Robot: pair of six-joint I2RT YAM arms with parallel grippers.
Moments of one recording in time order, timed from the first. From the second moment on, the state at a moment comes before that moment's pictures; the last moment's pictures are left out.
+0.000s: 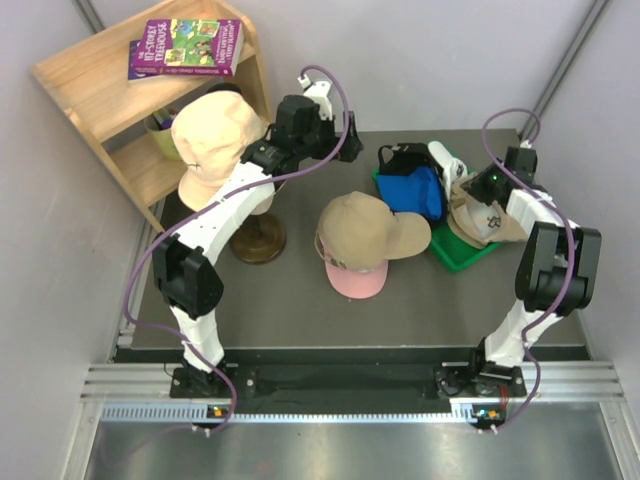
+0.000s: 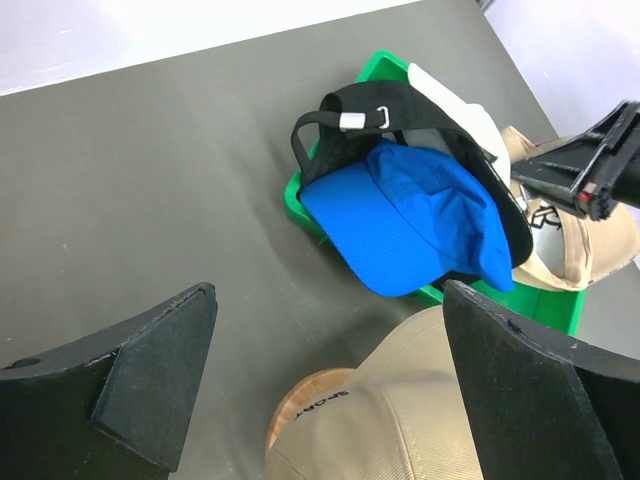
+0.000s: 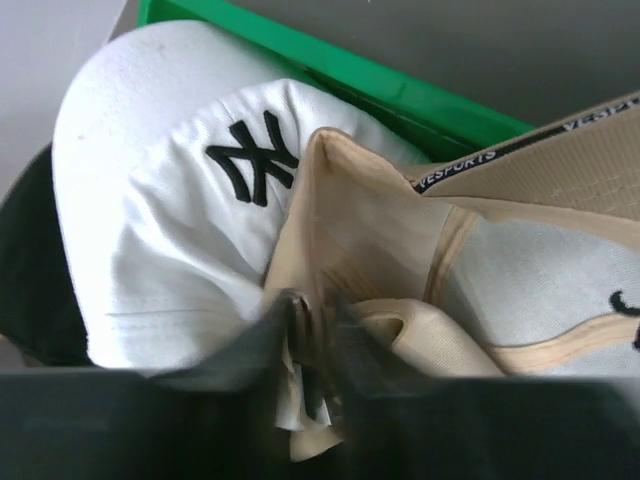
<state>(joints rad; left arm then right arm) -0.53 1.86 1.87 -0.37 0.11 -0.31 -0.17 1.76 1.21 -0.13 -0.21 0.71</state>
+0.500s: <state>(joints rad) -0.53 1.86 1.90 -0.33 0.26 -0.26 -0.13 1.47 1.25 -0.28 -0.05 0.72</state>
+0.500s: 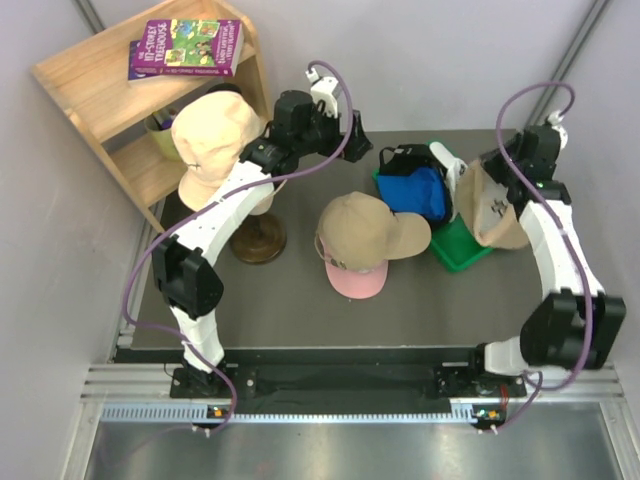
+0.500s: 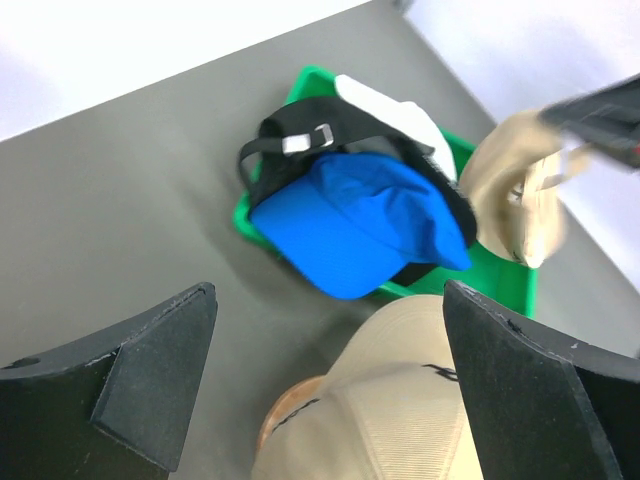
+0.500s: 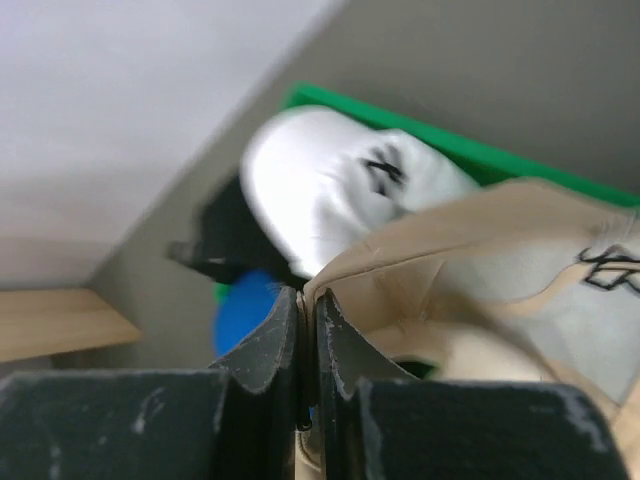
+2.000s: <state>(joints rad) -0.71 1.76 1.84 -0.06 0.46 -0.47 0.58 1.29 1.58 -0.37 0.51 0.77</state>
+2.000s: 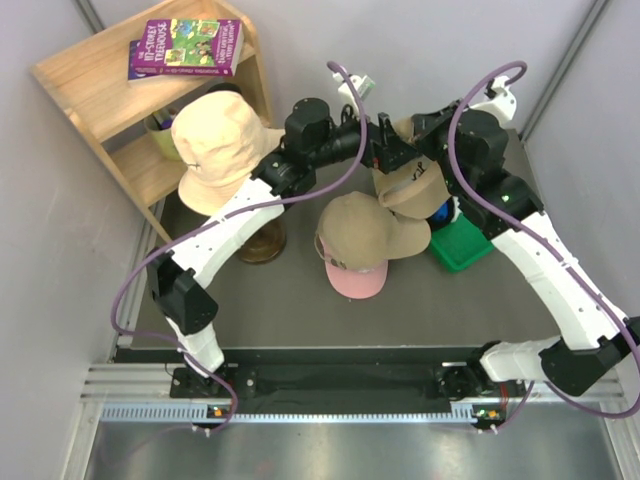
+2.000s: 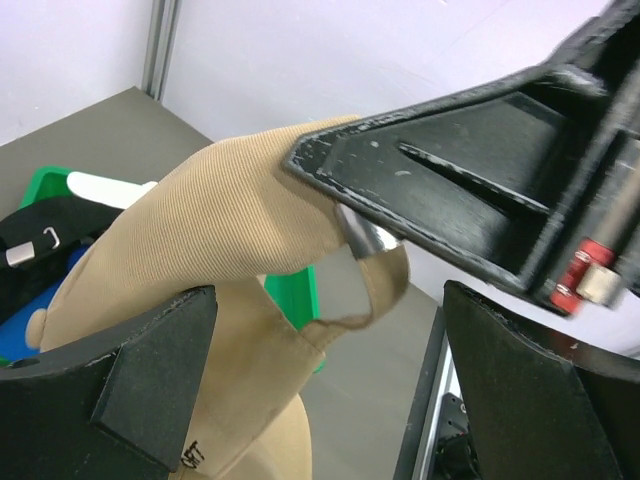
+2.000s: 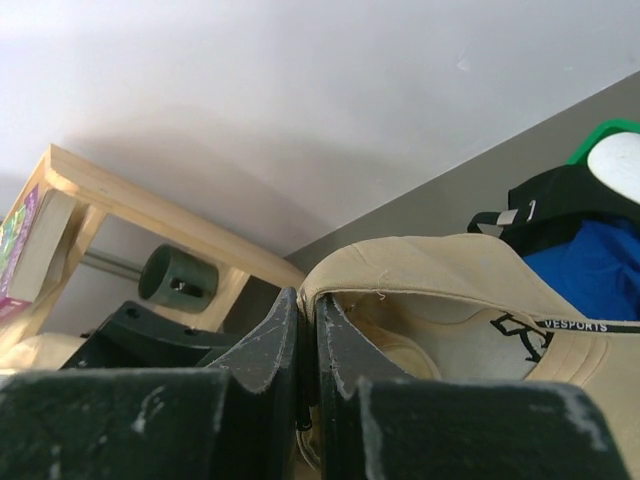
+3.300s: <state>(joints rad) -0.78 1.70 1.75 -0.06 0.21 -0.23 0.46 0.91 1.00 -0.17 0.27 1.31</state>
